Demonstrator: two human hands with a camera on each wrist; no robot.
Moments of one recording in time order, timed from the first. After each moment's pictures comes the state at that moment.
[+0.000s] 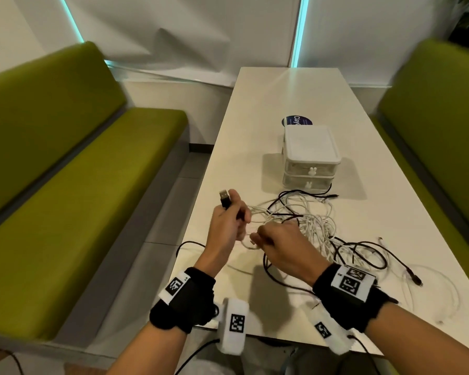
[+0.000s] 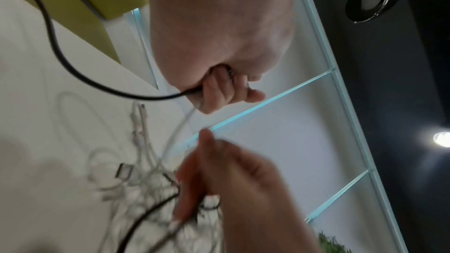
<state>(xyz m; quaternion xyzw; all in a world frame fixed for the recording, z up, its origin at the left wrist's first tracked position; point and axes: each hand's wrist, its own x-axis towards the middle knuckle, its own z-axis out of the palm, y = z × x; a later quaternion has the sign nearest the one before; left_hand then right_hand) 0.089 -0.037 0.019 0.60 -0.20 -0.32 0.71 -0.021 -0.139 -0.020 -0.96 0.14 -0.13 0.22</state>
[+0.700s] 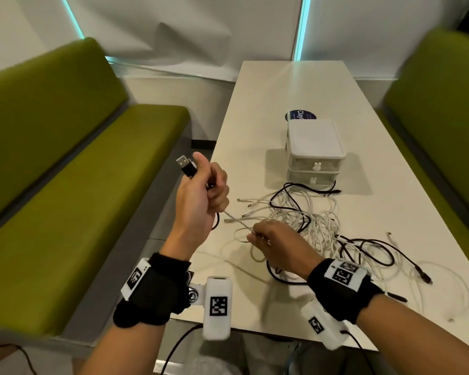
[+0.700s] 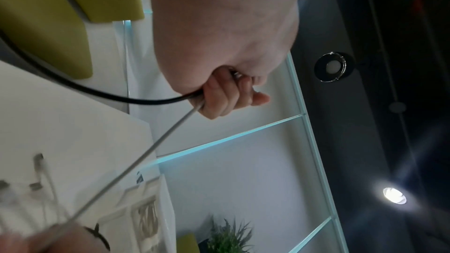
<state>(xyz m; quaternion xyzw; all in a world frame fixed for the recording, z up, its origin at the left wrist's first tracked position) 0.114 -0.010 0.077 0.49 -0.24 -0.30 0.78 -0.005 -0.134 -0.030 -0.95 0.13 -0.09 0.26</state>
